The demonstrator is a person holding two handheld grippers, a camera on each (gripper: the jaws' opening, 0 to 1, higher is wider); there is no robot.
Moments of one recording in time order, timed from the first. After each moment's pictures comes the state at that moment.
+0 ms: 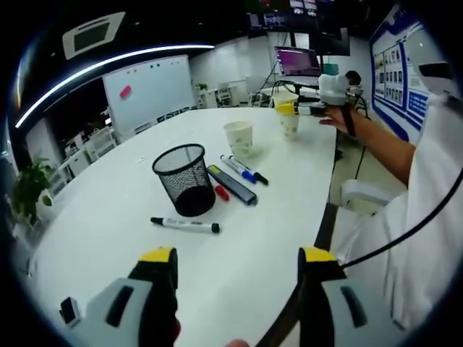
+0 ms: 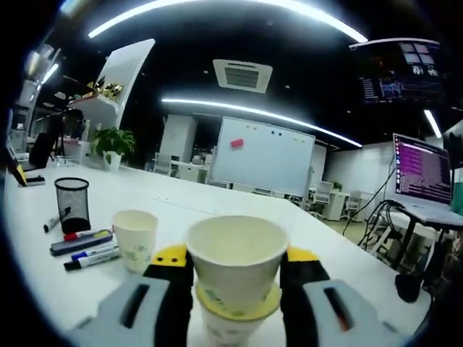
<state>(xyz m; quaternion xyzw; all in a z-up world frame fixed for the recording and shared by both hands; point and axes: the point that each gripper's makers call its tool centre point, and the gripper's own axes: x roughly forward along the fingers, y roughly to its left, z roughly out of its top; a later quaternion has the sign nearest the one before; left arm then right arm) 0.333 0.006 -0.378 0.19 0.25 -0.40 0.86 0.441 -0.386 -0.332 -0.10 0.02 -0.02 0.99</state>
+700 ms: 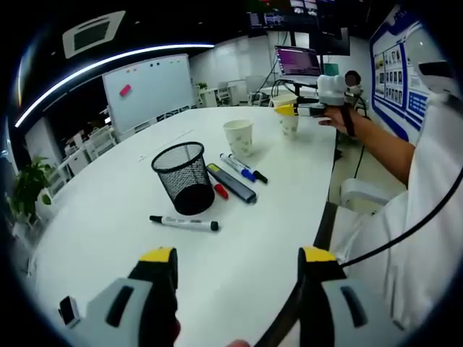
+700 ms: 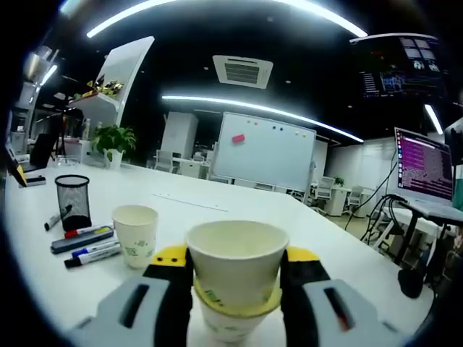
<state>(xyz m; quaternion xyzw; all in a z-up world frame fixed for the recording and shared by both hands) 0.331 0.006 -0.381 0.19 0.25 -0.40 0.86 0.442 -0.386 -0.341 -0.10 0.04 -0.01 0.99</state>
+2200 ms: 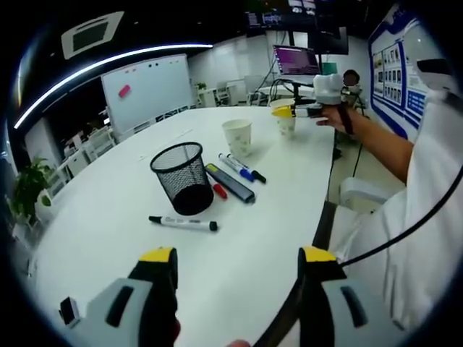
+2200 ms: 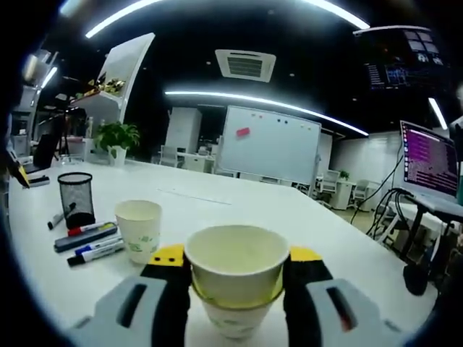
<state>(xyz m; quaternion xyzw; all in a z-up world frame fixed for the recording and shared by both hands) 0.330 0.005 -0.378 0.19 0.24 -0.40 0.86 0.444 -0.382 -0.349 -0.09 0.06 0.00 0.99</state>
